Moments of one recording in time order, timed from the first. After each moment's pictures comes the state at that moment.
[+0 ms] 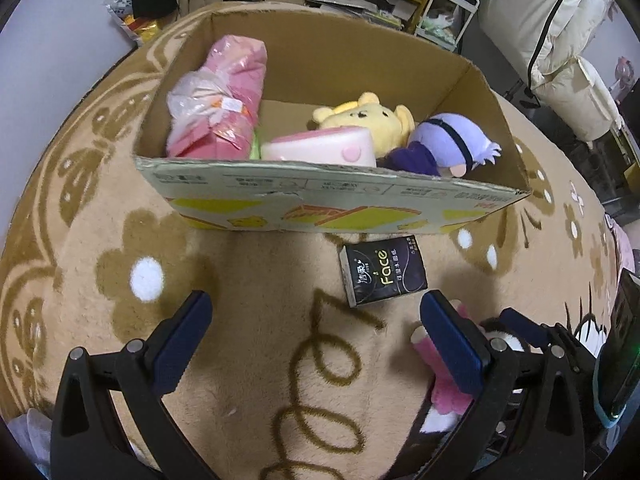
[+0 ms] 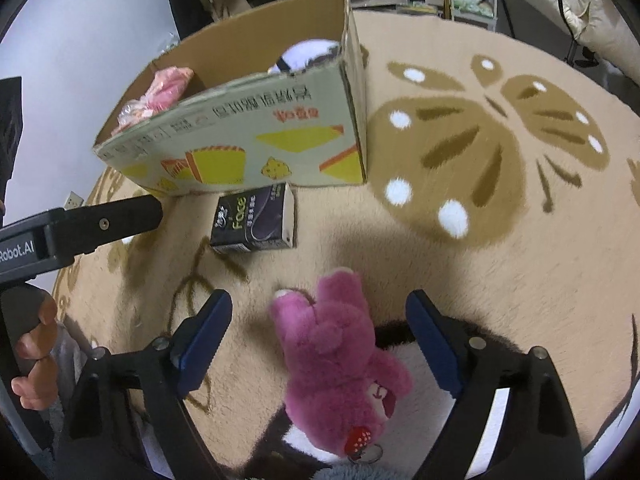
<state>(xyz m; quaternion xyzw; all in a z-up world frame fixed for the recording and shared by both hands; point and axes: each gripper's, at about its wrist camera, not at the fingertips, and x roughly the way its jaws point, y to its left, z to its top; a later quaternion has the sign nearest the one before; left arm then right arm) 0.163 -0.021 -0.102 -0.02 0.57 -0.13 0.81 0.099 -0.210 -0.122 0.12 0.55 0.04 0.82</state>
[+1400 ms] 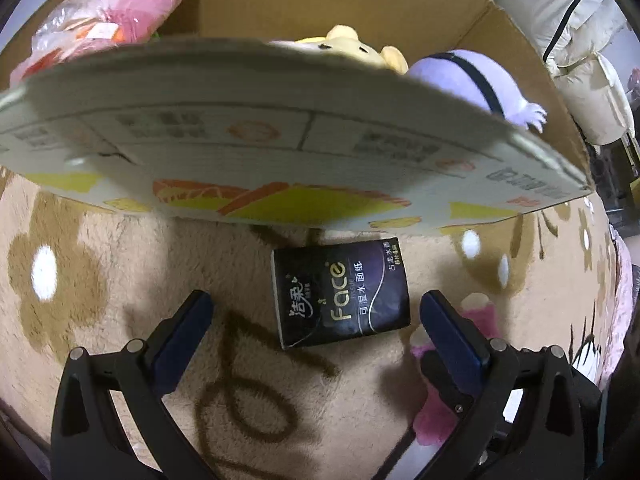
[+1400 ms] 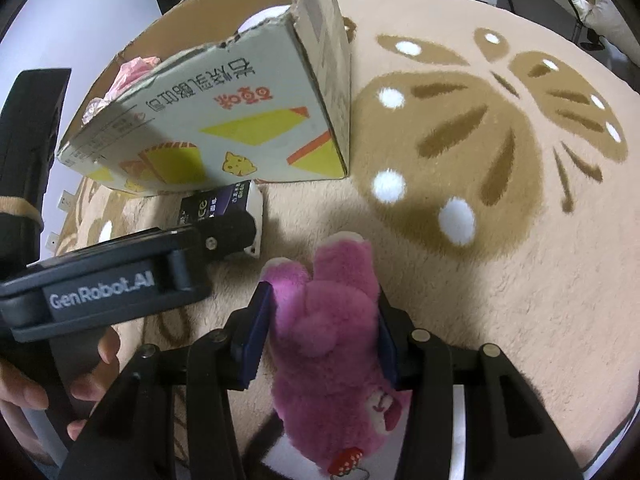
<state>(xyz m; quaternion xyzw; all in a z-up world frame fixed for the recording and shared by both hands) 0.193 -0.083 -0.166 -0.05 0.61 -0.13 0.78 0.122 -0.213 -0.149 0.13 0.58 0.04 0.81</state>
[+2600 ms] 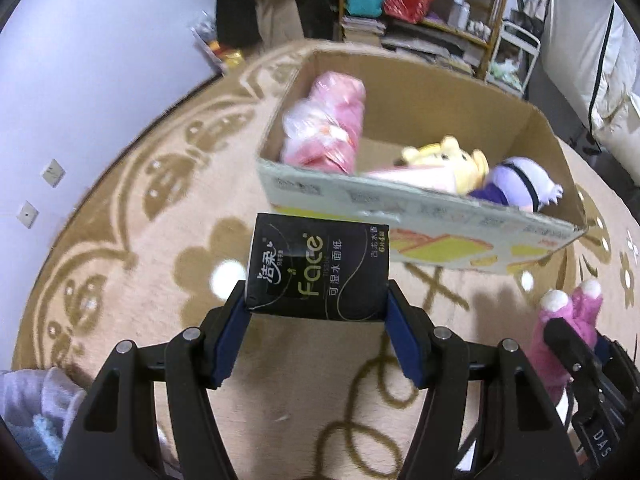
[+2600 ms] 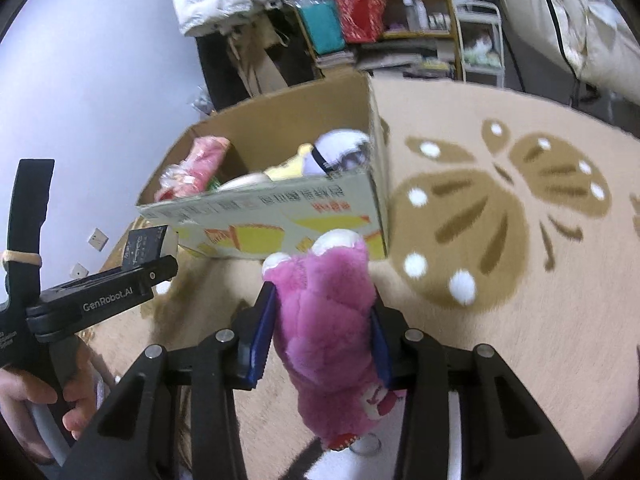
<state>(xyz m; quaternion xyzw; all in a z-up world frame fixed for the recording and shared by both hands) 0.146 -0.038 -0.098 -0.01 0.51 0.01 0.86 0.092 -0.203 -0.081 0.13 0.44 0.06 0.89</state>
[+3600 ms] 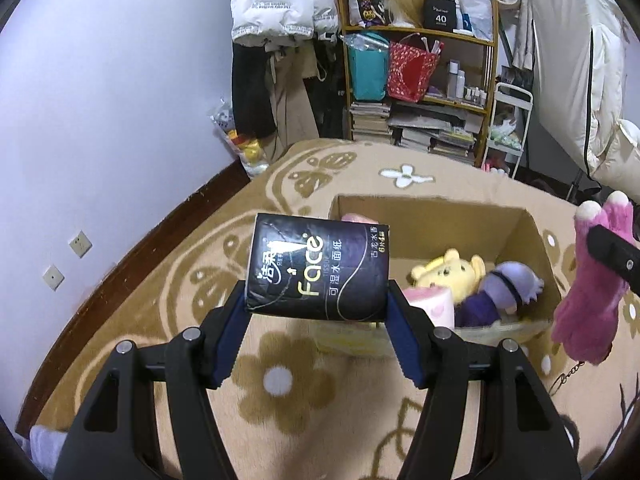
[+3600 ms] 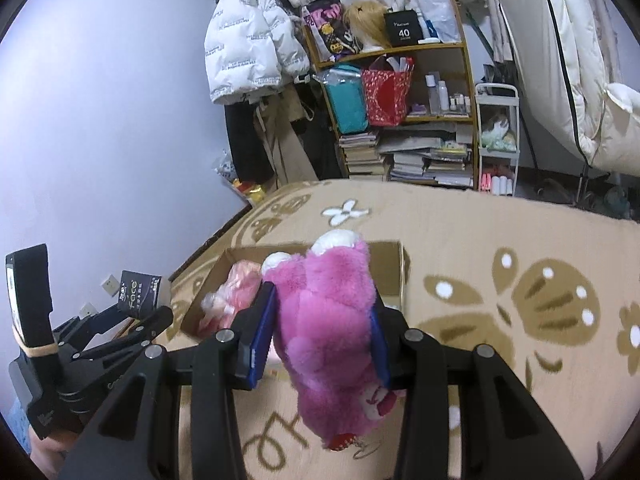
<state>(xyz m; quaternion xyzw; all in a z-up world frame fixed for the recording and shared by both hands) 0.153 0.005 -0.018 0.03 0.37 0.04 0.93 0.150 -0.208 0.013 0.11 0.32 0.08 0.94</state>
